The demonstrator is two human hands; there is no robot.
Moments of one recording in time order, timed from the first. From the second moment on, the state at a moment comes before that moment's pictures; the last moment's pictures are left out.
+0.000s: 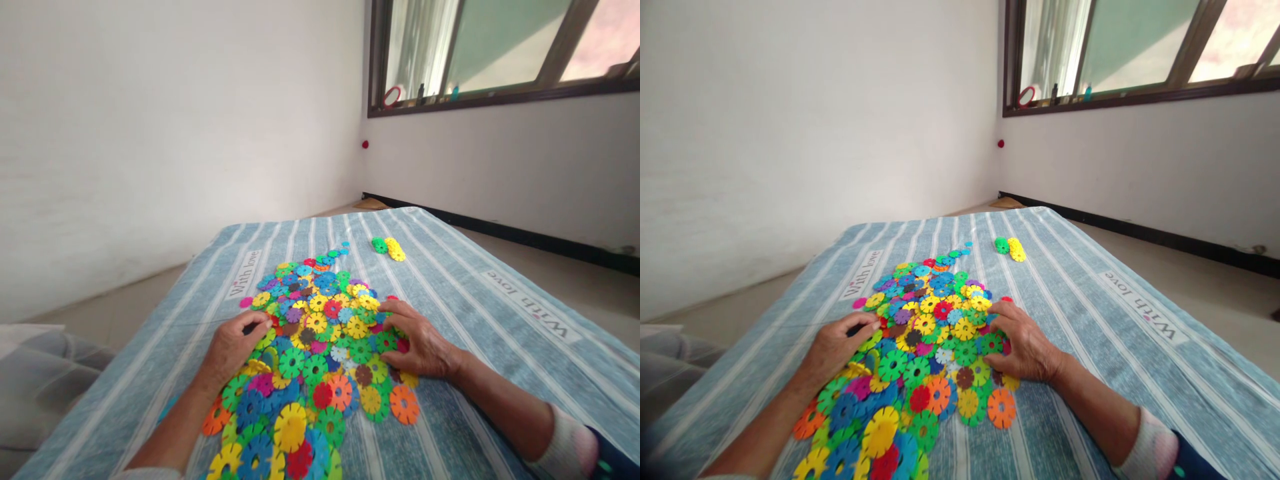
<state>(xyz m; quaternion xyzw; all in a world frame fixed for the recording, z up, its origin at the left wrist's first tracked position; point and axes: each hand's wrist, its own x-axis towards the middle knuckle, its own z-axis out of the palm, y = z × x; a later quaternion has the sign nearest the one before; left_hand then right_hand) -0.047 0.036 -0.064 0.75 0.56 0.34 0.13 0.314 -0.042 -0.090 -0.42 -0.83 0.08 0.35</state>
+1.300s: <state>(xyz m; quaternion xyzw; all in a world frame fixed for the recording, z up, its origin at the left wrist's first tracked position) -0.051 0.039 -0.070 0.74 0.57 0.33 0.13 0.293 0.003 -0.092 -0.47 -0.79 0.11 0.37</state>
